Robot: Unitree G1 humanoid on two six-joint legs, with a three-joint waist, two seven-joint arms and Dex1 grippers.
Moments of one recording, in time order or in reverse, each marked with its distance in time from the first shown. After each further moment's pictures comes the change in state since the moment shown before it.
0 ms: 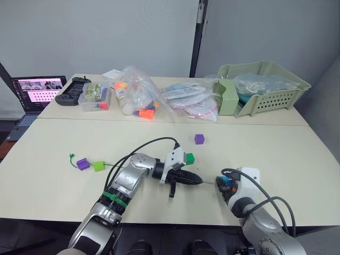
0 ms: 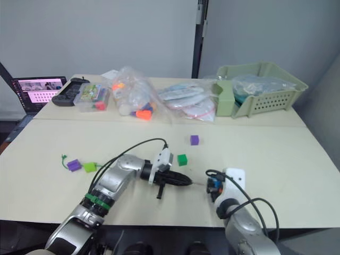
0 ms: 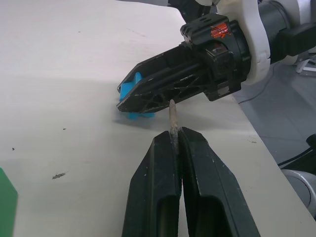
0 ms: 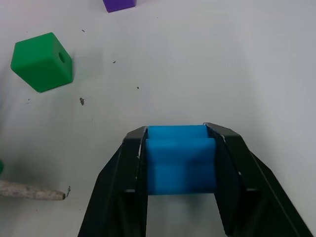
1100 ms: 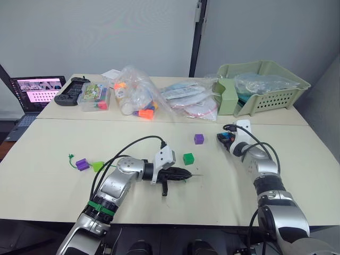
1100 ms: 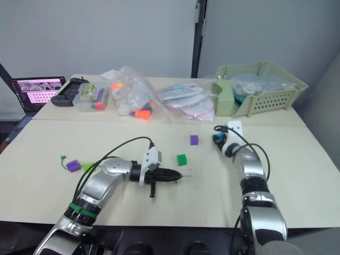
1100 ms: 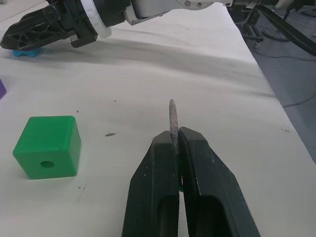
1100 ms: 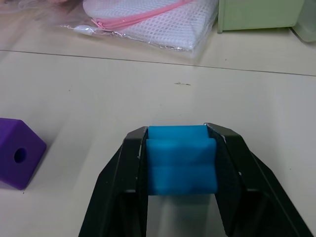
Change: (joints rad) left arm 0.116 0.088 0.063 -0.198 -0.002 0.071 0.149; right arm -0.903 -0.298 -0.082 1.523 -0.153 -0.749 0.458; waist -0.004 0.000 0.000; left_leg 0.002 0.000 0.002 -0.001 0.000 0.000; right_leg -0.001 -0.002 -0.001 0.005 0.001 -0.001
